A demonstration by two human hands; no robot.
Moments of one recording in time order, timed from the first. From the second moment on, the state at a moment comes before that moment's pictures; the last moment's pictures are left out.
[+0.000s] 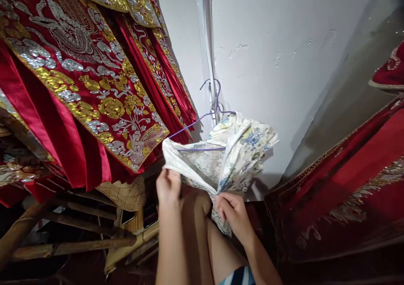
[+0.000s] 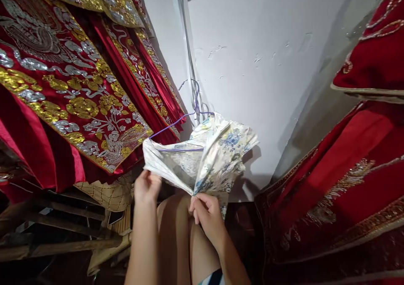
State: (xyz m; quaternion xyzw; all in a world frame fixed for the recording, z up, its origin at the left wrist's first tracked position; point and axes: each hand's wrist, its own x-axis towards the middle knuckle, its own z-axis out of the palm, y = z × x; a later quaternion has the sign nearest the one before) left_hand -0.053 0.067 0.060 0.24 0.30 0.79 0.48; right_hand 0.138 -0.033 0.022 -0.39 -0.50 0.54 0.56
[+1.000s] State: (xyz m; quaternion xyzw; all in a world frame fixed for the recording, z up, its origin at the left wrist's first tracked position) left_hand 0.057 -0.036 0.090 0.67 0.26 0.51 0.47; right_hand 0.202 -0.005 0.049 -0.36 -0.34 0.76 0.42
